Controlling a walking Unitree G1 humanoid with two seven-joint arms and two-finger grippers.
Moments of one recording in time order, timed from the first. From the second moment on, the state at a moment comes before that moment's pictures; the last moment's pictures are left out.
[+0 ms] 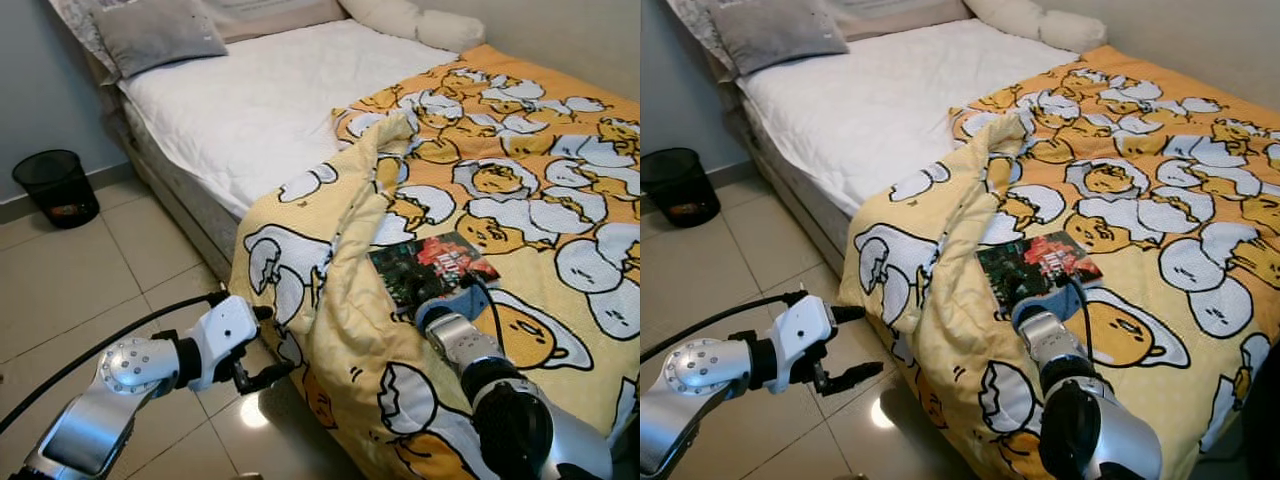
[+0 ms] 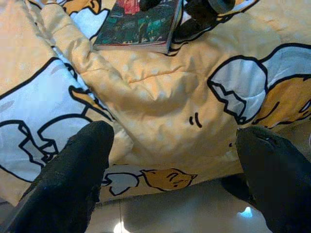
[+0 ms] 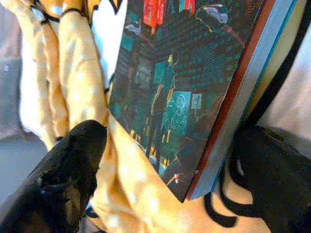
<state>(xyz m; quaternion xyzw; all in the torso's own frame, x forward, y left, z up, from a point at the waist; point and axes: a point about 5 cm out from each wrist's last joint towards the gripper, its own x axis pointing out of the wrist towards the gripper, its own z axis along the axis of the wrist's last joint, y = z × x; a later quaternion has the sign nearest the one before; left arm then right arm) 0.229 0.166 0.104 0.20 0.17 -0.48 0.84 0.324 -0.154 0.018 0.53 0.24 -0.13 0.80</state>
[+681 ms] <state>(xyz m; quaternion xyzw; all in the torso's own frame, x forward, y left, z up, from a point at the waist) 0.220 0.166 0.123 0.21 0.17 -0.49 0.83 0.343 -0.147 0.040 0.54 0.19 -0.14 0.81</state>
